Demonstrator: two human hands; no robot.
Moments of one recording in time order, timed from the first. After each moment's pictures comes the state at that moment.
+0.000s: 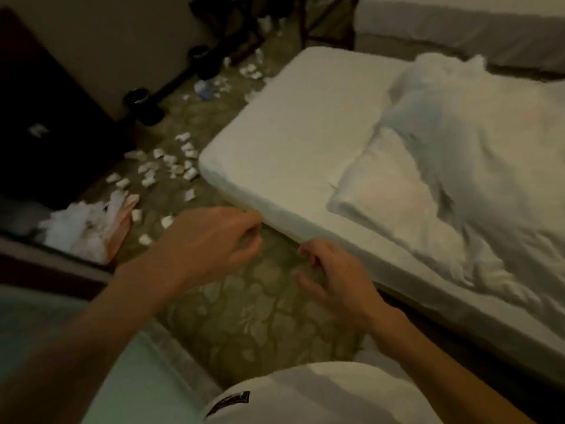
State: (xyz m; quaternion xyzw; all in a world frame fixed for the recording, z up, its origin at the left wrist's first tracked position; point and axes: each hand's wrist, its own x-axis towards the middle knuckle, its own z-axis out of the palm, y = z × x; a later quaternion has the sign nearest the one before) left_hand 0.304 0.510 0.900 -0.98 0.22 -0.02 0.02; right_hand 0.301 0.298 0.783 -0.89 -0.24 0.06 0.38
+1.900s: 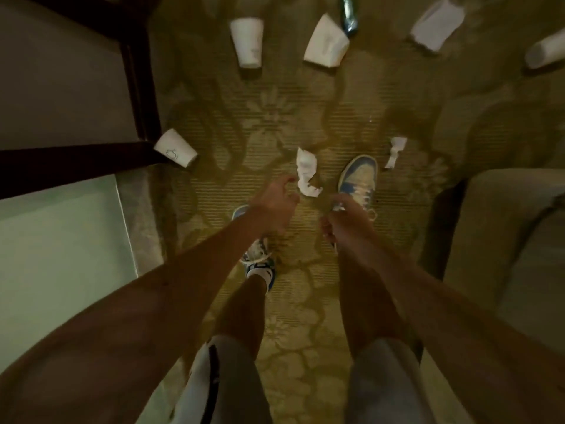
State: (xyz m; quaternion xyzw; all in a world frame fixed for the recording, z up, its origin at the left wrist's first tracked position) left_hand 0.633 1.239 0.090 -0.54 -0.58 0.22 -0.57; right_hand 0.758 1.134 0.096 -0.76 -0.01 0.64 0.15
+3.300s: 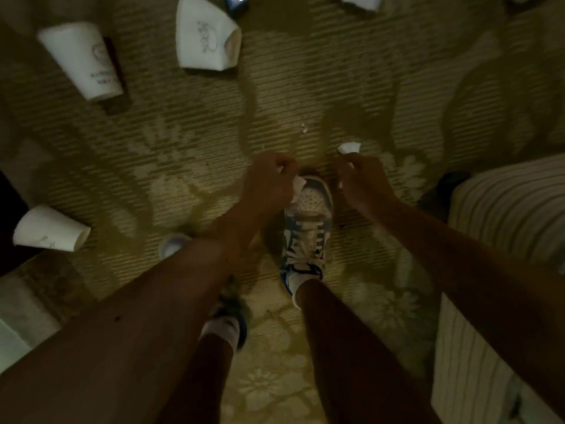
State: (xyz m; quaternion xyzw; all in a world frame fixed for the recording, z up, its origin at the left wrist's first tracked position) left_hand 0.816 1.253 -0.063 -0.58 -0.56 0.19 -0.56; right_hand 0.938 1.142 -0.071 -0.84 -0.04 0.52 0.14
